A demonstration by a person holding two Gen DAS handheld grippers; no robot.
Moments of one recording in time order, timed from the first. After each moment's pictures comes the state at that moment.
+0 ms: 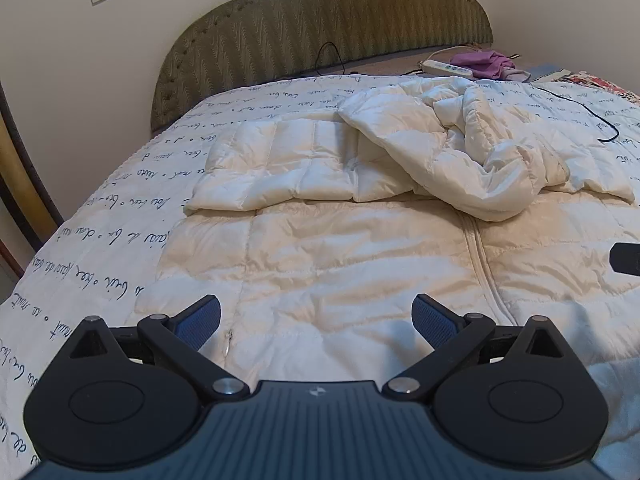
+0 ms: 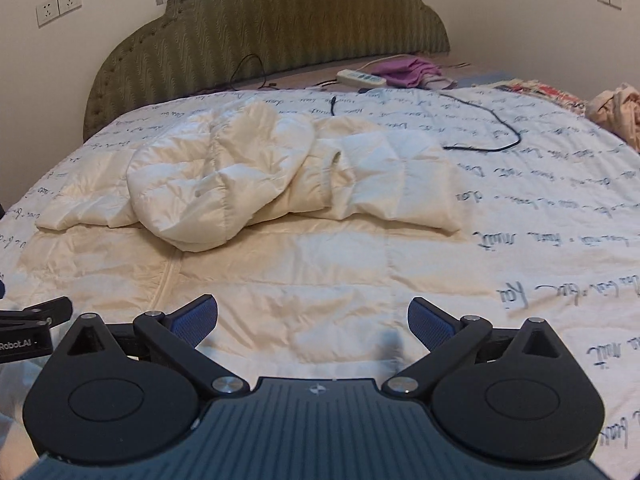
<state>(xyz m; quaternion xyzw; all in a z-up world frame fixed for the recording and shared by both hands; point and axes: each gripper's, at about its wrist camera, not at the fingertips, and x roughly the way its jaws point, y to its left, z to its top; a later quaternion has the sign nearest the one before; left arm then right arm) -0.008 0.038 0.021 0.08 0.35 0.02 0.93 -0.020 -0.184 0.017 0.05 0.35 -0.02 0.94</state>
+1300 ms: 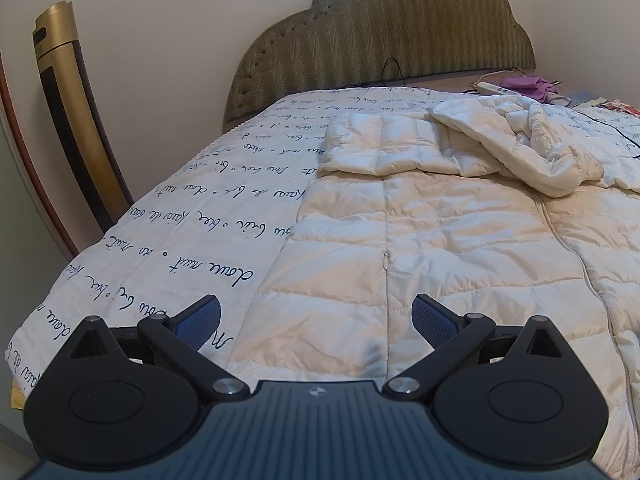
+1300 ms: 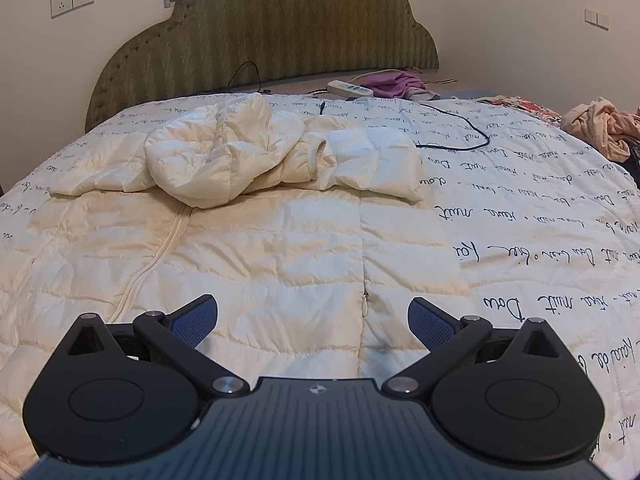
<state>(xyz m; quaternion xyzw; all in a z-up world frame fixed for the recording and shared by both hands) -0.098 0.132 0.030 0.06 0.32 0.08 0.94 -0.087 -0.177 0.014 0.02 0.33 -0.03 0.94</state>
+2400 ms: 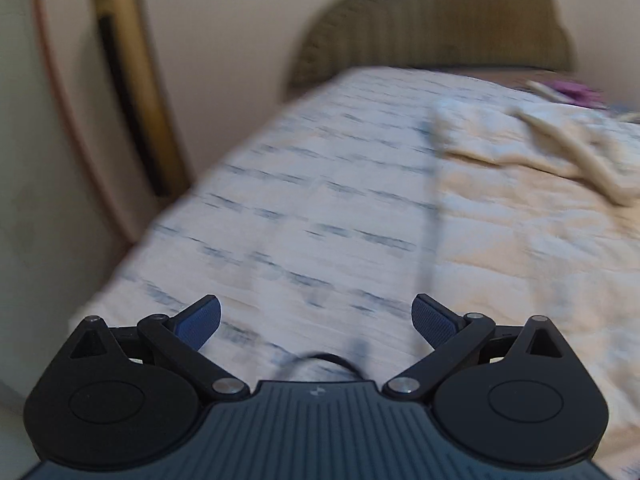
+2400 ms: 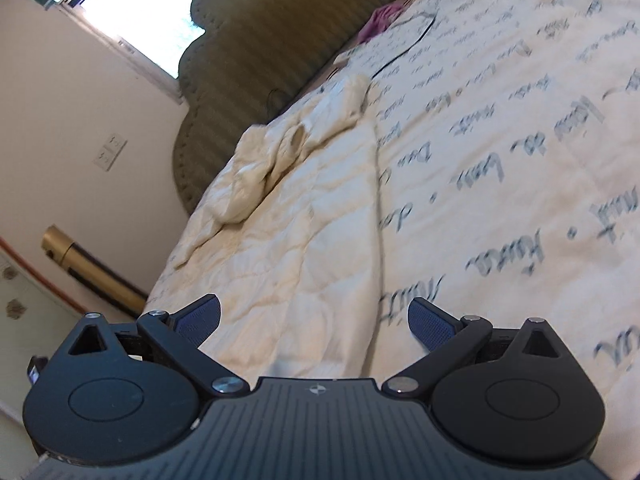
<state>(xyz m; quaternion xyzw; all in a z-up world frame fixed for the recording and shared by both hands) -0.124 0.259 0.049 0.00 0.38 0.07 0.92 -0.212 -0.333 -0.032 0.37 0.32 0.14 0.86</state>
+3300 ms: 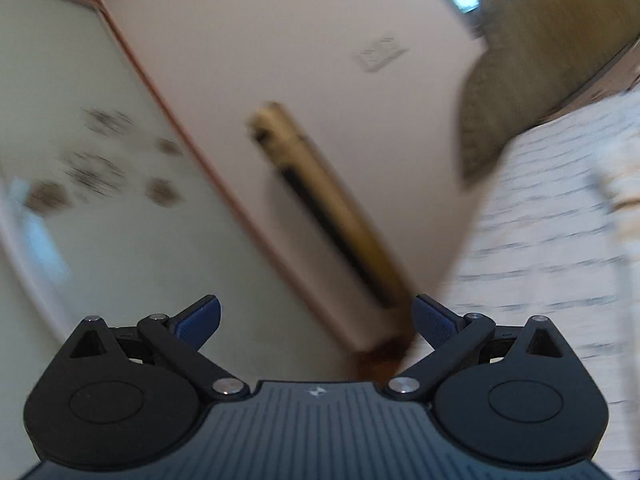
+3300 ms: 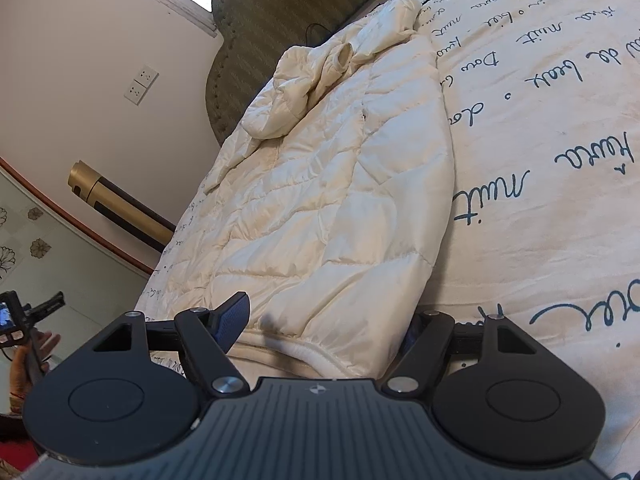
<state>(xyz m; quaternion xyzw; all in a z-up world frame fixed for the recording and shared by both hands) -0.183 0.266 0.147 0.23 0.23 0.31 0.90 -0.212 -0.299 -0.040 0.34 0.37 0.20 0.84</state>
